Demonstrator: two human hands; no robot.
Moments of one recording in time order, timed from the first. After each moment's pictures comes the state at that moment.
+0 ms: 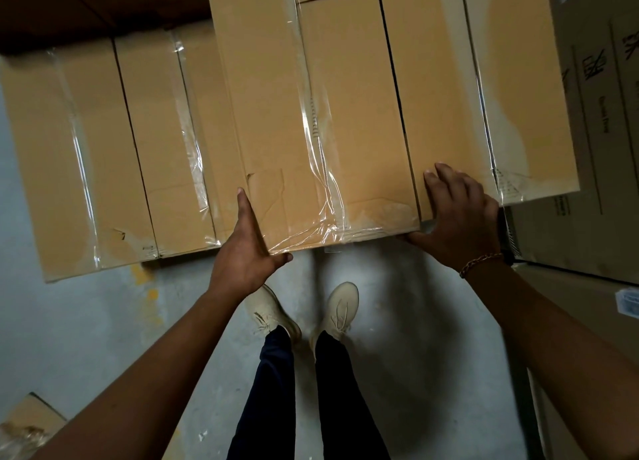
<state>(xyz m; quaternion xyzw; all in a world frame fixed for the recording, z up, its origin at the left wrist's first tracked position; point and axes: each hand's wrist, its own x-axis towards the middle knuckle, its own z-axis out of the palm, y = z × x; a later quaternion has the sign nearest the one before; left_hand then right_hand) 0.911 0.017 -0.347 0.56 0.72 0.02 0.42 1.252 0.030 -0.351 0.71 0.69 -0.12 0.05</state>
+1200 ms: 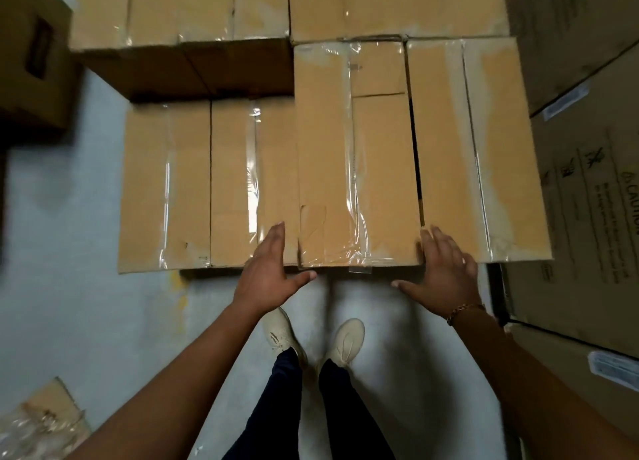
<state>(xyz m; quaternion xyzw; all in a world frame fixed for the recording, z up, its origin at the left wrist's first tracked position) 0.879 0.009 -0.264 0.59 0.70 0.03 0.40 1.201 0.020 -0.273 0.70 0.67 -0.23 0.12</state>
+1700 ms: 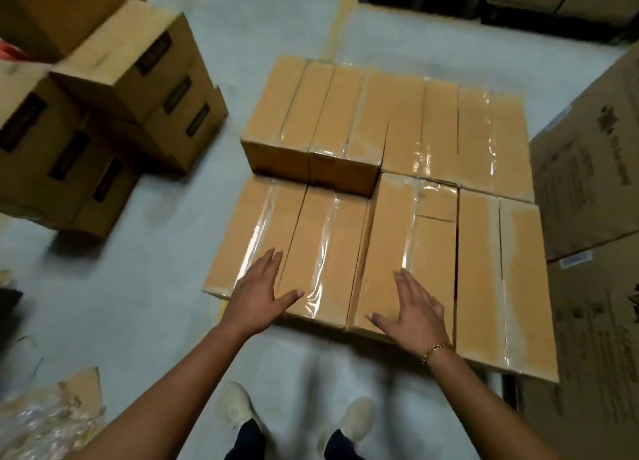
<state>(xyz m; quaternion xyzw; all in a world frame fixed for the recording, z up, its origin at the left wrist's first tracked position) 0.737 -0.034 -0.070 0.56 0.76 0.12 0.31 1.042 0.036 -0.078 0.60 0.75 -0.27 0.08</state>
